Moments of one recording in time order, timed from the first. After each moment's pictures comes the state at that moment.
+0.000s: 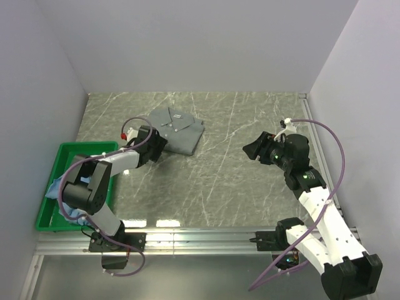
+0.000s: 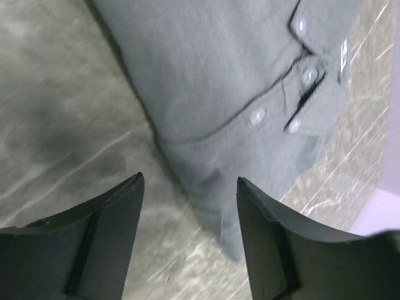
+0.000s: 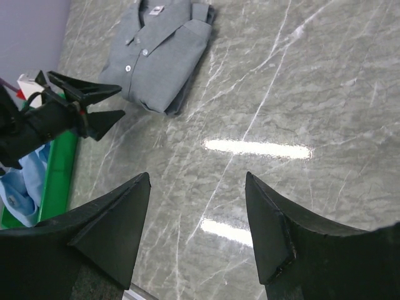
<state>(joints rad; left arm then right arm) -0.34 1.62 0.81 0.02 -0.19 -1.31 0.21 0.83 0.71 -0.29 -0.26 0.55</state>
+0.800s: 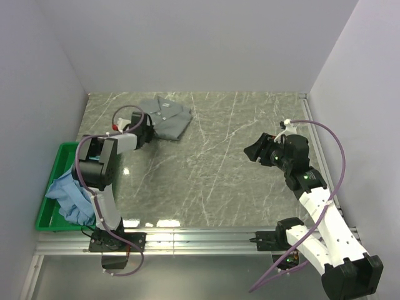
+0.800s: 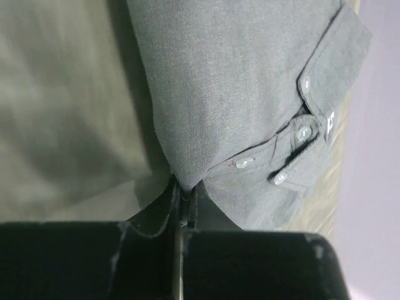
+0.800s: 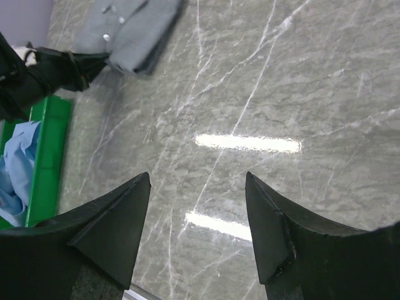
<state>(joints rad) -0.20 1.90 1.05 0.11 -0.23 -1.39 0.21 0.82 0.72 -0.34 -0.23 0.53</state>
